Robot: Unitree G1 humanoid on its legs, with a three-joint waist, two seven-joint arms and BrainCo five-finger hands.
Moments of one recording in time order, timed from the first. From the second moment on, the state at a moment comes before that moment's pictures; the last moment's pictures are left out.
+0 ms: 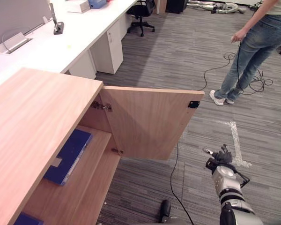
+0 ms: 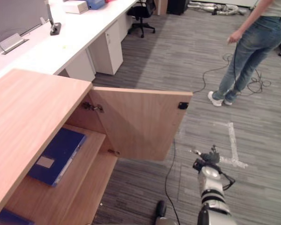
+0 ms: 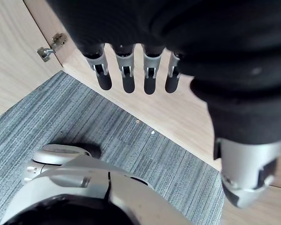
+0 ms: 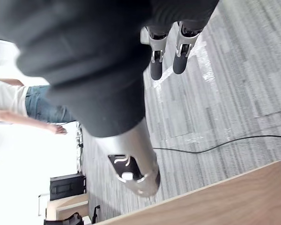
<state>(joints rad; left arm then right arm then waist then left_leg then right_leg) 0.23 0.10 0.17 1.07 -0.13 -0.06 0.09 -0.36 -0.28 -0.31 0.87 0.18 -0.04 -0.26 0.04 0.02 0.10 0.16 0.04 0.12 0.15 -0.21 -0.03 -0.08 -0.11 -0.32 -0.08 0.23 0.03</state>
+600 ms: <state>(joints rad) 0.23 0.10 0.15 1.01 -0.15 -0.07 0.08 -0.87 -0.46 -0.29 1.22 0.22 -0.04 -0.22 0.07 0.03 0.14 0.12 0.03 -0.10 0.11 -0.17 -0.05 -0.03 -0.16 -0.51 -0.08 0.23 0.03</state>
